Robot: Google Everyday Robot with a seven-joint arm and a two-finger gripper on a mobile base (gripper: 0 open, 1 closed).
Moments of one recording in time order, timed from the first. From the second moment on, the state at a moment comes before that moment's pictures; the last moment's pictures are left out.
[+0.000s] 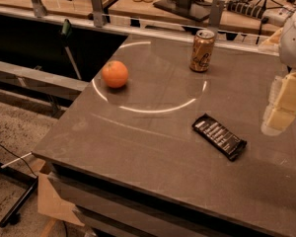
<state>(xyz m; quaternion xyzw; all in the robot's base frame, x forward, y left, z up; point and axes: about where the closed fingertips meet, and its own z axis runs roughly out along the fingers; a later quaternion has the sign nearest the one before) 0.438 -0.217 0.976 -0.60 0.78 -0.03 0.16</state>
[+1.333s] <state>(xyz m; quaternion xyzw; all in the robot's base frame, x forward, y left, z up) 0.428 -0.209 0.949 -0.46 0.84 0.06 0.26</state>
